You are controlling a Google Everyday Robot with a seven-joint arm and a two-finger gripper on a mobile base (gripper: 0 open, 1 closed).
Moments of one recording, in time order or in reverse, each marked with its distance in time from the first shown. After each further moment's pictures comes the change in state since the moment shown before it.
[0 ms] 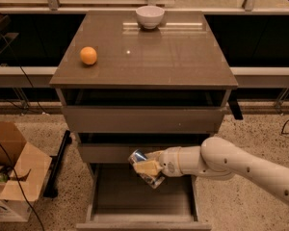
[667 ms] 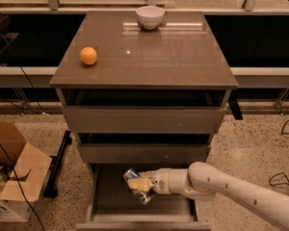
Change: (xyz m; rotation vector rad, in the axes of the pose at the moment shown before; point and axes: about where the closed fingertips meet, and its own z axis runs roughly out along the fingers) arm 0.091 -0.044 0.084 -0.078 -0.055 0.160
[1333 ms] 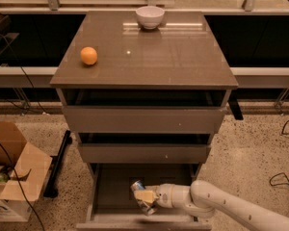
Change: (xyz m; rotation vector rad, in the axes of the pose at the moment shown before) arm 0.079 -0.064 0.023 0.038 -0.037 0.149
